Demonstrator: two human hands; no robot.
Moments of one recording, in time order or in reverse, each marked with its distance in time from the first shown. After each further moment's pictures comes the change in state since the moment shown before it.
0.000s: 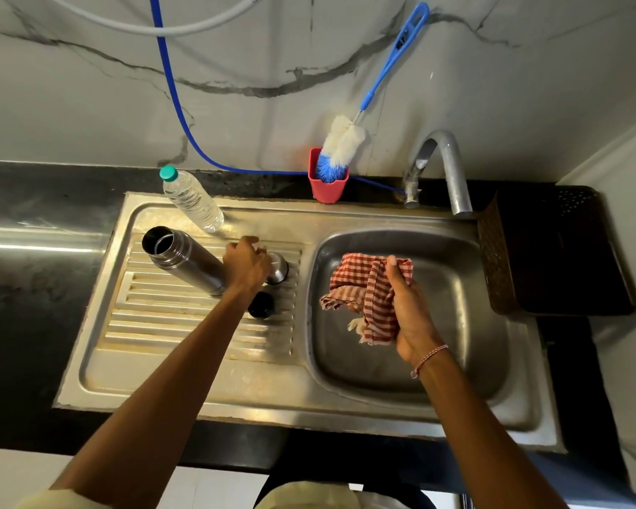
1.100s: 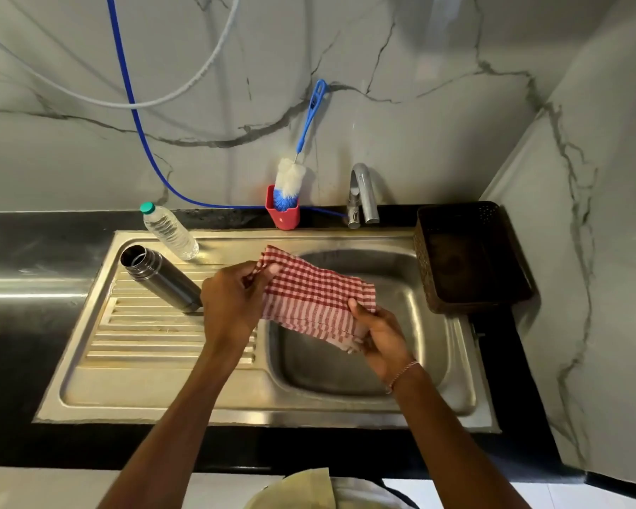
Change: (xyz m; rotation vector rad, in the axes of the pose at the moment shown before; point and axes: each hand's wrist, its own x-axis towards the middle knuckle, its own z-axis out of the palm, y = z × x) left_hand -0.193 0.093 -0.024 -0.011 0.222 0.481; right_hand -0.051 0.009 -0.079 0.127 -0.133 -0.013
